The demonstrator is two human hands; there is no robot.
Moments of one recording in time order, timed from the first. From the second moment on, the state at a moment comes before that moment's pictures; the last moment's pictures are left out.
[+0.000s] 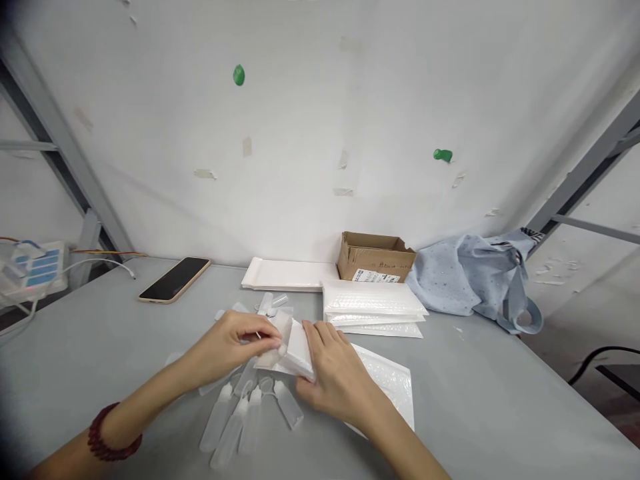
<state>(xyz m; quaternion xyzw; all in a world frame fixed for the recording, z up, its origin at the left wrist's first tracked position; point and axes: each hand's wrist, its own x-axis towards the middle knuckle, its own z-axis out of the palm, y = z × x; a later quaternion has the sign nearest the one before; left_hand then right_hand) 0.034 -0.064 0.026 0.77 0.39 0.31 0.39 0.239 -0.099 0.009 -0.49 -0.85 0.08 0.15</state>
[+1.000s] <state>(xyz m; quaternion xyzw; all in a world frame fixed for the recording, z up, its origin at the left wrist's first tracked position) 0.039 -0.071 0.013 0.89 0.26 0.14 0.36 0.260 -0.082 0.013 -0.54 -0.81 0.05 0.23</state>
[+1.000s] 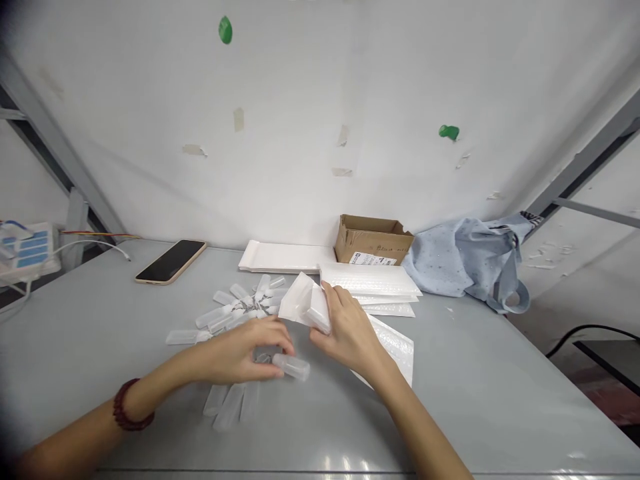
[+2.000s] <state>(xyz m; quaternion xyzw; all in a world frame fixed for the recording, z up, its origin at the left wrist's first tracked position) 0.050 -0.066 0.002 0.88 0.28 0.30 0.23 0.232 -0.096 0.005 -0.46 -0.86 0.11 0.18</state>
